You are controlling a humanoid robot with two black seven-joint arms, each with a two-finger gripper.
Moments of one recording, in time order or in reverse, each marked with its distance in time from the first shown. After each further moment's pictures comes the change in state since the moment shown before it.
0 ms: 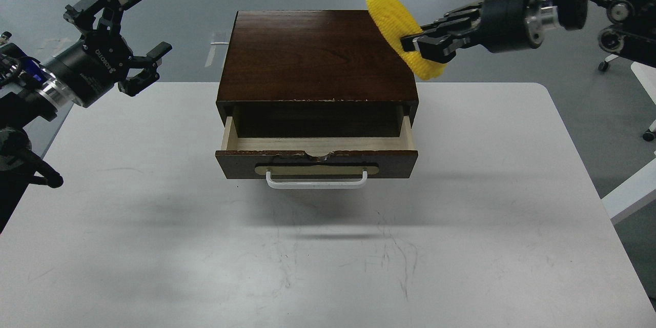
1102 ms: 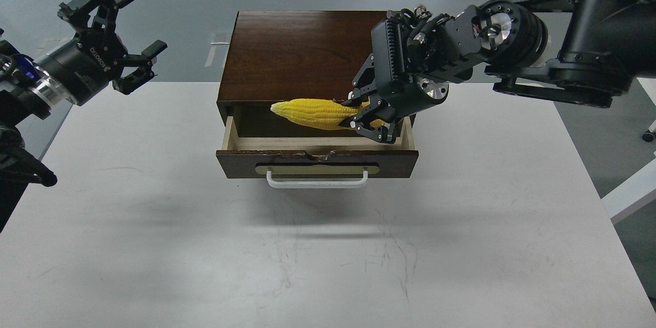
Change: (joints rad) left arm -0.002 0.015 -0.007 -0.002 0.010 0.000 0.000; right arm -0.020 0.289 -0.131 0.000 -0.478 -0.274 0.000
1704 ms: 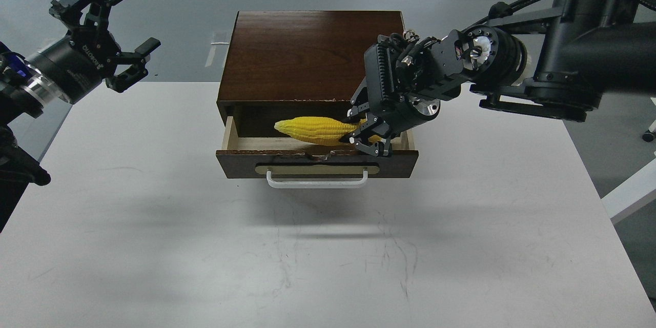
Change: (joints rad) left arm 0.000 0.018 -0.004 -0.002 -0.001 0.000 0.000; right arm -0.068 0.059 -0.019 -0.061 0.001 -0.002 0.000
